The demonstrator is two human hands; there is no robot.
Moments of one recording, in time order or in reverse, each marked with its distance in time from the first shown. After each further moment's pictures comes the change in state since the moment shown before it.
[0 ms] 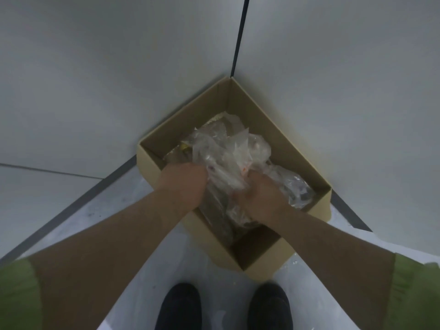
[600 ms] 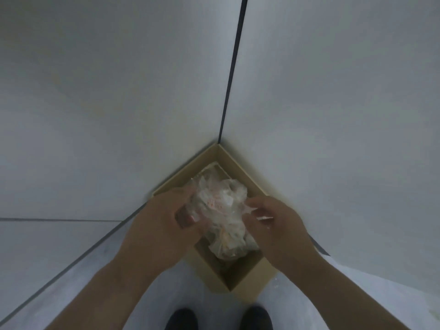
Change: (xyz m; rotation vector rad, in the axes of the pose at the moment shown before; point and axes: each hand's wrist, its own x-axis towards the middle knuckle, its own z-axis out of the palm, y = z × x) left_hand -0.115 -0.001 -0.179 -0.895 0.258 -0.082; right_hand -0.142 -0.105 -0.132 0.254 0.191 -0.139
